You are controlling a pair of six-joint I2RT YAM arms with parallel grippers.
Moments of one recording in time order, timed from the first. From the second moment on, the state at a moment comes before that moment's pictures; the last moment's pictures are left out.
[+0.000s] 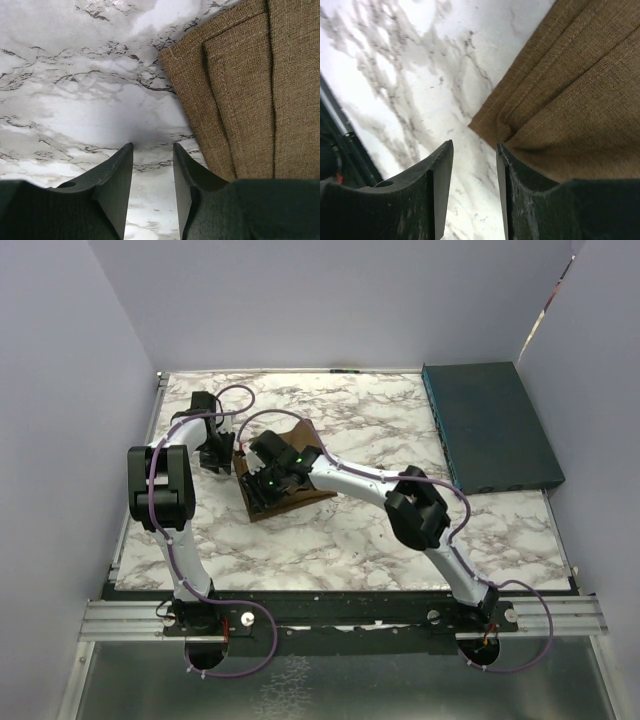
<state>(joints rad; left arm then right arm) 0.04 1.98 1.40 -0.68 0.11 0.12 0.99 2.35 1.97 -0.52 -0.33 0.24</state>
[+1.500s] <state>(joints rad) -0.04 2.04 1.50 -0.68 0.15 0.07 0.76 2.12 1.57 -0.33 -0.44 0.28</state>
